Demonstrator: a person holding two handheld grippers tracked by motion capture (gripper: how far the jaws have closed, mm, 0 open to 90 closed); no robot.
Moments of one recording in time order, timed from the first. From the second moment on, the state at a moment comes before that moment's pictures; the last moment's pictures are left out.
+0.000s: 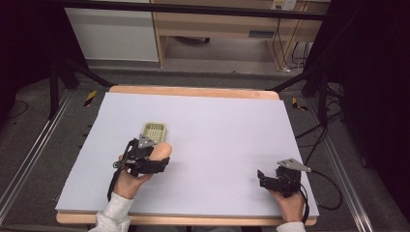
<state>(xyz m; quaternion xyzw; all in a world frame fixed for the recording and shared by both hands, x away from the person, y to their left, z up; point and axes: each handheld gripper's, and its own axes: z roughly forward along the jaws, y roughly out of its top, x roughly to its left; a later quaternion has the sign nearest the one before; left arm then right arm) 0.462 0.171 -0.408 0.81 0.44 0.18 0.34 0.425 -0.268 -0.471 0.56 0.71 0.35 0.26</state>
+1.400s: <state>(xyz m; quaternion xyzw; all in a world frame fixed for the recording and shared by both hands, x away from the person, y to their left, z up) 0.501 0.199 -0.400 0.77 0.49 0.21 0.35 0.428 -0.264 -0.473 0.56 0.71 0.34 0.26</state>
